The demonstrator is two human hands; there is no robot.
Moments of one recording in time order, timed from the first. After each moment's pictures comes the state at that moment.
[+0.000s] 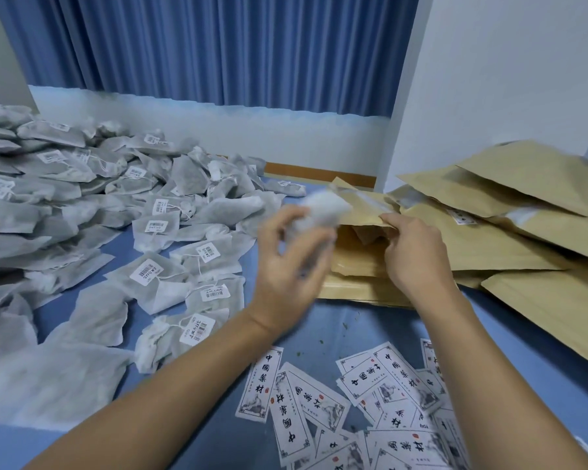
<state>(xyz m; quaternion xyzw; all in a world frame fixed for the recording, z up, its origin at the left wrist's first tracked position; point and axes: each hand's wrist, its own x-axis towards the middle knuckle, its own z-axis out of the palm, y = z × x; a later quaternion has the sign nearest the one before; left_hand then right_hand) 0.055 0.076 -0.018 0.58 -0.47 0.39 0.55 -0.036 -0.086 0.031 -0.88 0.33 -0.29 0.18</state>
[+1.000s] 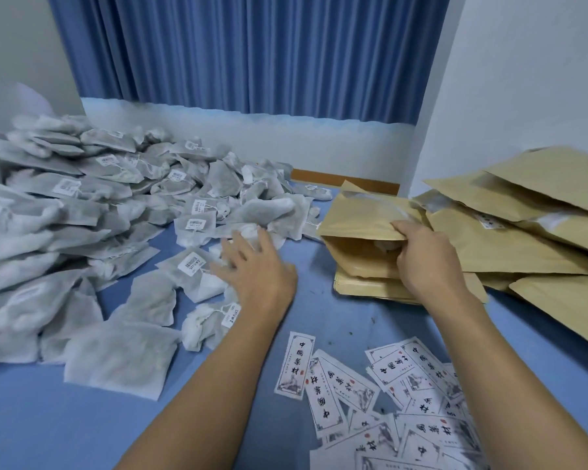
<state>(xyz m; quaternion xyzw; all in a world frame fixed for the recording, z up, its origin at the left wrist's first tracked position) 0.094 0.113 -0.031 0.97 -0.08 0.14 0.19 -0.034 -0.060 0.027 -0.90 0.29 -0.29 0.13</state>
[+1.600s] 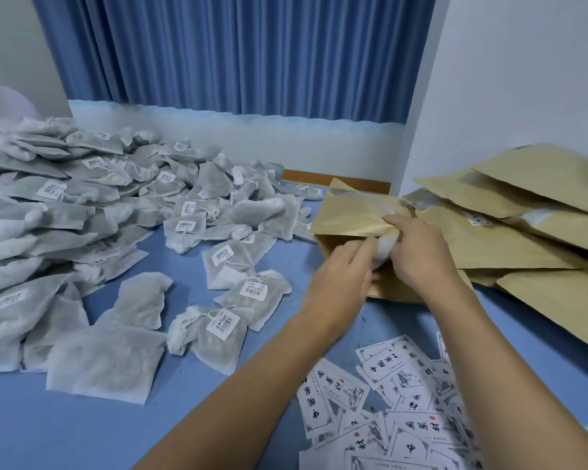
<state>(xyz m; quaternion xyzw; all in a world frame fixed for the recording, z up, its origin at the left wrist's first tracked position) 0.026 0.051 -0.029 0.75 -0.50 0.23 0.37 -0.037 -0.068 0.037 -0.91 0.26 -0.27 0.19</state>
